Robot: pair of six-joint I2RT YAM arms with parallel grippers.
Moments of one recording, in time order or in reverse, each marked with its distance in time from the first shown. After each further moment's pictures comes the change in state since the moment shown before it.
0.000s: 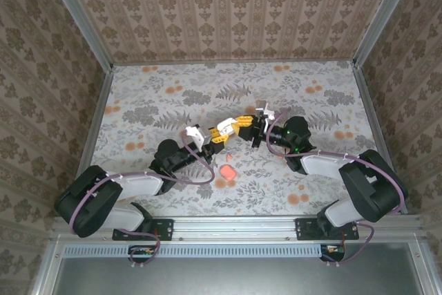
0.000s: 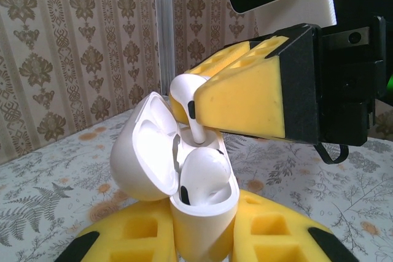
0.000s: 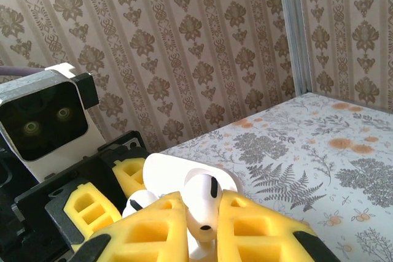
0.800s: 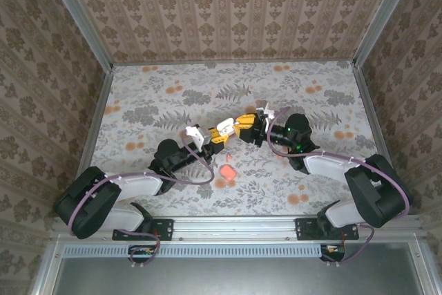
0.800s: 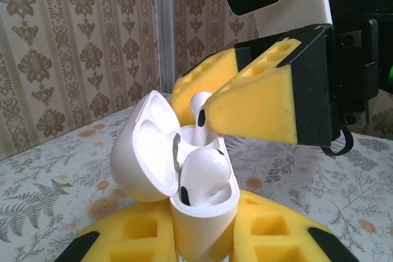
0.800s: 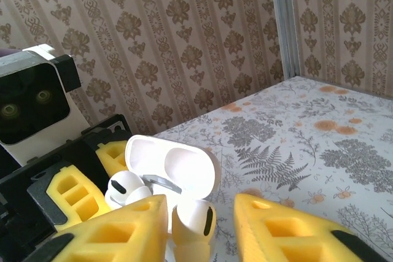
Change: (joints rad) left arm 0.000 -0.013 0.000 -0.023 0.003 -0.004; right arm -0.016 -0.057 0.013 -0.157 -0.003 -0.061
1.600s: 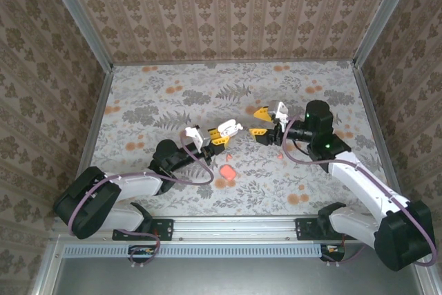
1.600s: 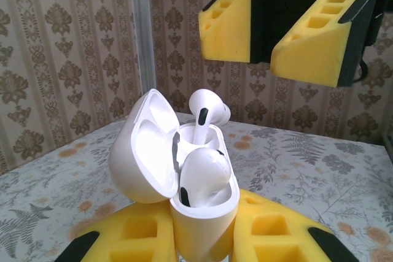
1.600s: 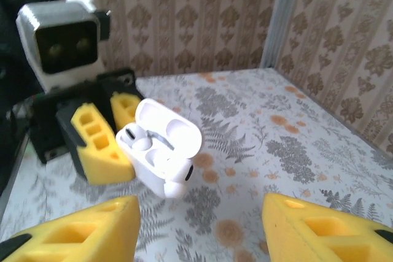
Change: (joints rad) left arm 0.002 0.000 0.001 0.044 0.085 0.000; right arm -0.133 -0.329 0.196 -0.827 -0.135 -0.602
